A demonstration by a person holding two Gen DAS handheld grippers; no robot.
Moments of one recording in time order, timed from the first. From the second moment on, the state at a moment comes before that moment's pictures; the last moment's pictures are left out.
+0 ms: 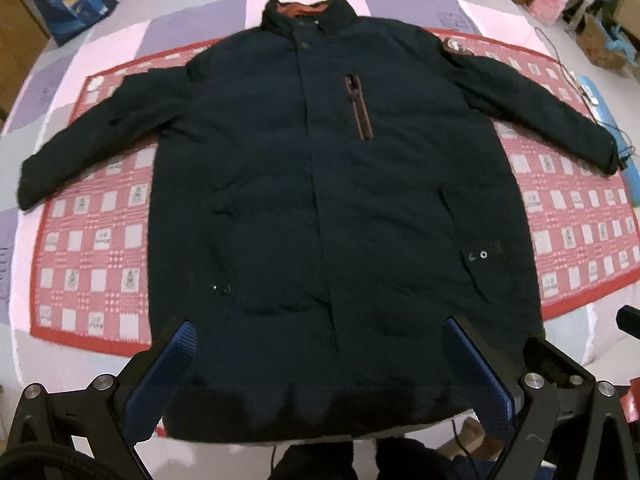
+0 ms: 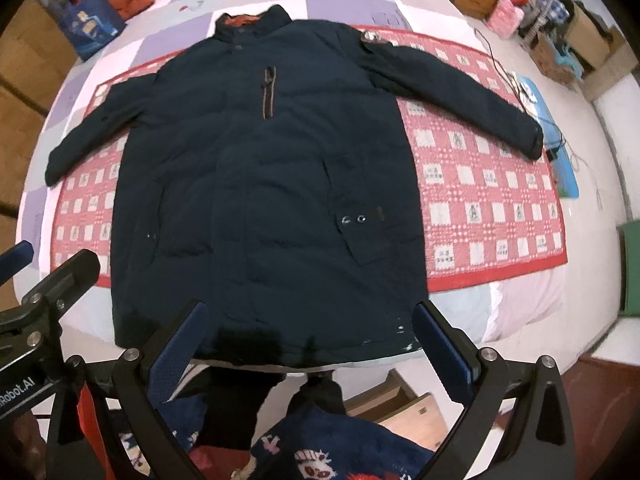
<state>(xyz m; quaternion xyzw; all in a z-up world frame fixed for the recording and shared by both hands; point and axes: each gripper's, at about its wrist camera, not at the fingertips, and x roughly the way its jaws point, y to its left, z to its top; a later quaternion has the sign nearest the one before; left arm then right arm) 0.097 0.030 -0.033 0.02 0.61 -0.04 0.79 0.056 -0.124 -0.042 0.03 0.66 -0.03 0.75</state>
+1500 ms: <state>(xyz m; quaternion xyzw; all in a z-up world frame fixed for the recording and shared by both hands) 0.209 0.221 -0.313 0.00 0.53 0.08 0.84 0.261 -0.285 -0.315 -0.04 0.52 -0.07 0.85</state>
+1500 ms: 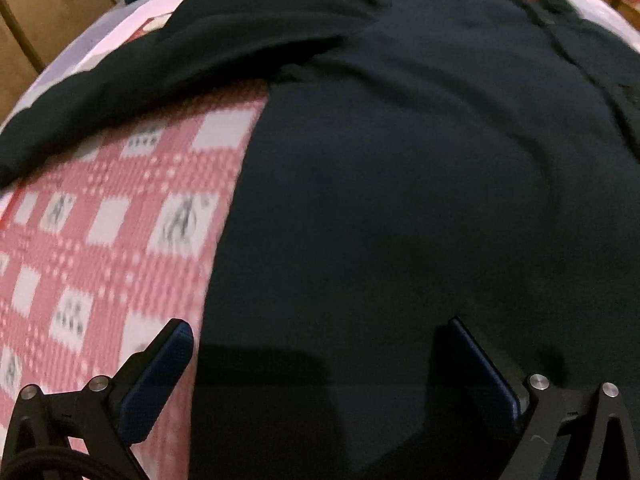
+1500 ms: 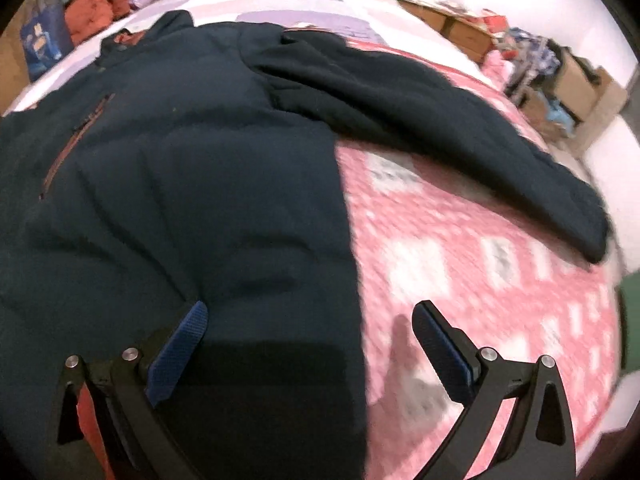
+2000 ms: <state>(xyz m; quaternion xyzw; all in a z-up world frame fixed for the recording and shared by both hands) 0.079 0.246 -0.304 -0.02 0.56 0.10 0.83 0.093 -0.322 -0.307 -0.03 0.56 -0.12 0.82</state>
